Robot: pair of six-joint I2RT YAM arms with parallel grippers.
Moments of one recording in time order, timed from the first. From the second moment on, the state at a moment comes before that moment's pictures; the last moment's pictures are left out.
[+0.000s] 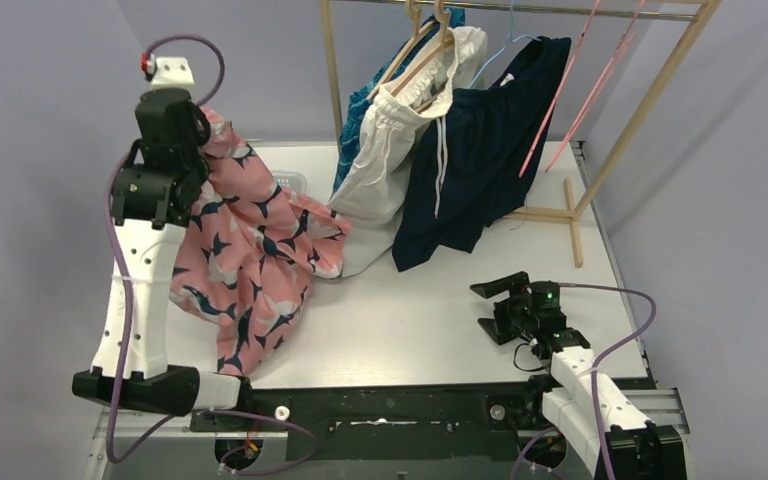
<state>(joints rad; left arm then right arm) -0.17 1.31 1.75 -0.80 -0.71 0.09 0.09 0.81 0.18 -0.12 -0.26 1.34</state>
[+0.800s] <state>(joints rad) 0.00 1.55 2.08 -0.69 -0.27 0.05 0.08 0.84 0.17 -0.09 -0.28 1.34</state>
